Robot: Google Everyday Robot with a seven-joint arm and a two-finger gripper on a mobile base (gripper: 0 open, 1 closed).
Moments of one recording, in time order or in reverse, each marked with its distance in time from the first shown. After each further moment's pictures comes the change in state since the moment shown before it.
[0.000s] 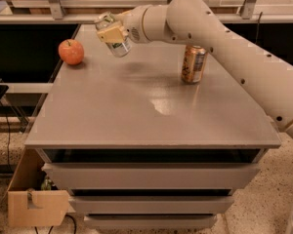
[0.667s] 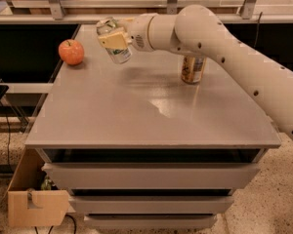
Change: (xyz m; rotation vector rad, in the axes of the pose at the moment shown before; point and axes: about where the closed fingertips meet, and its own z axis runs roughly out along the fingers) arm 0.006 0.020 -0.019 -0.028 -0.054 0.068
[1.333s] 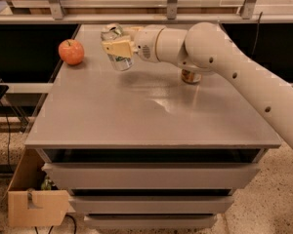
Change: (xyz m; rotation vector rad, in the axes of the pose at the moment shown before) arm 0.011 0.011 -0.021 -0.012 -0.090 0.087
